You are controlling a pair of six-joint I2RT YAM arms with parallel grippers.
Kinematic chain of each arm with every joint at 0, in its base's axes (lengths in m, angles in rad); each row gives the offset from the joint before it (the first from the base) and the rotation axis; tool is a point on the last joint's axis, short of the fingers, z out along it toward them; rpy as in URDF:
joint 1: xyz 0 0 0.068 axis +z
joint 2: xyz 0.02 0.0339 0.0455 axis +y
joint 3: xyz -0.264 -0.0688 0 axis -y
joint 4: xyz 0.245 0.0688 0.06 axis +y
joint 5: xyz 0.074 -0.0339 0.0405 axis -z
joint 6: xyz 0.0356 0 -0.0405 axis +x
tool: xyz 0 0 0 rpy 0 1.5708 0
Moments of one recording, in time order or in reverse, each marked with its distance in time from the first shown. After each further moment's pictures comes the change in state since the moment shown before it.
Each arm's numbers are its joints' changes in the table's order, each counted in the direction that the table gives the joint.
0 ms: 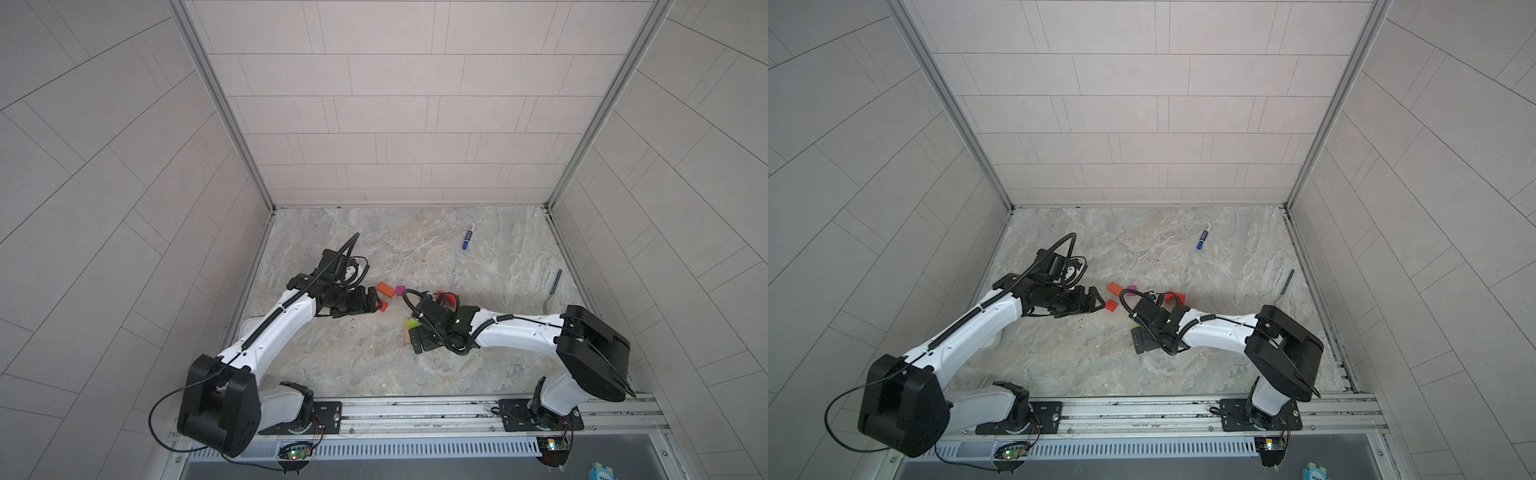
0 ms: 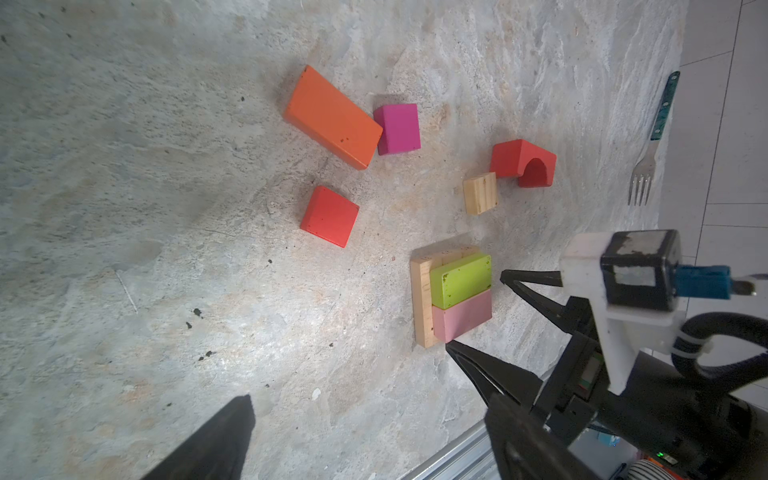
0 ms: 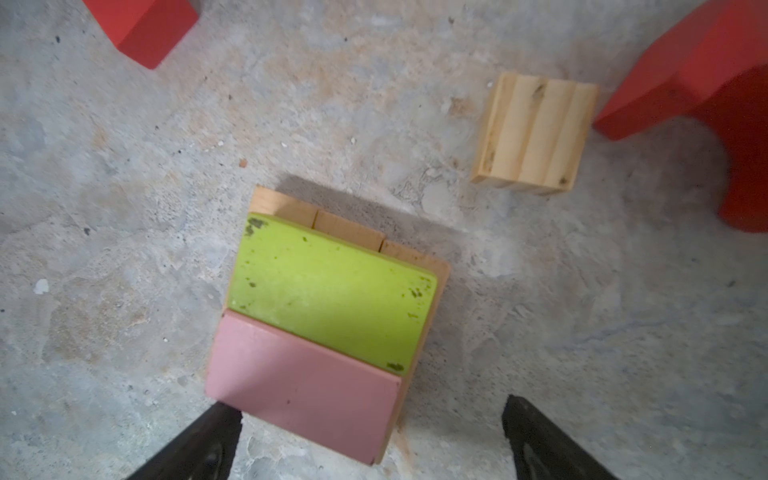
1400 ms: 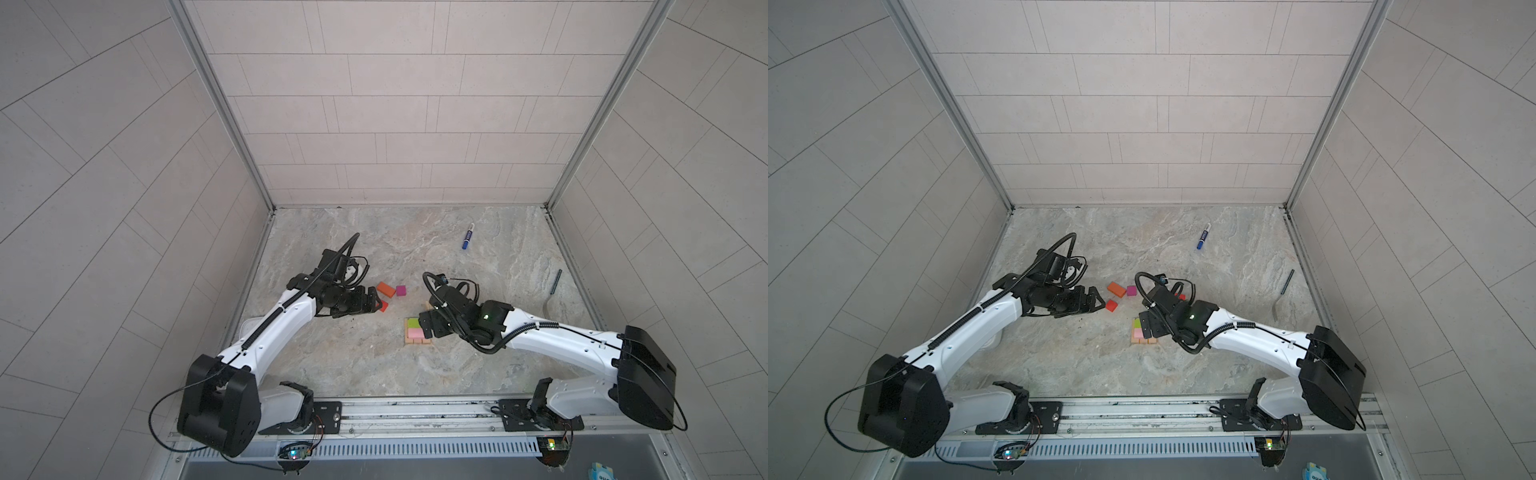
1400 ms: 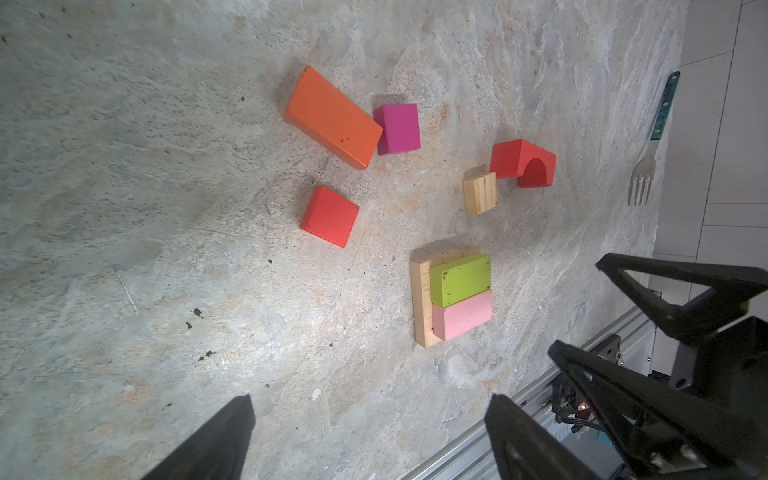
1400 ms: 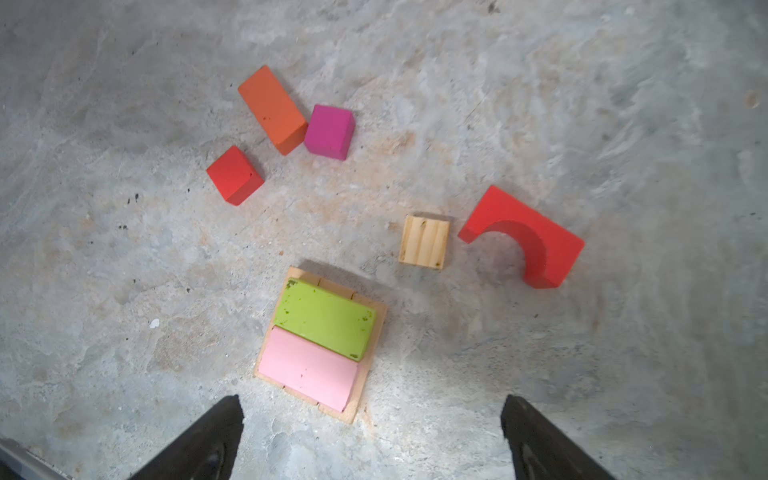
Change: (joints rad) left arm 0.000 0.000 0.000 0.000 0.000 0.000; right arm -0.068 -0.261 0.004 0.065 0.100 -0.076
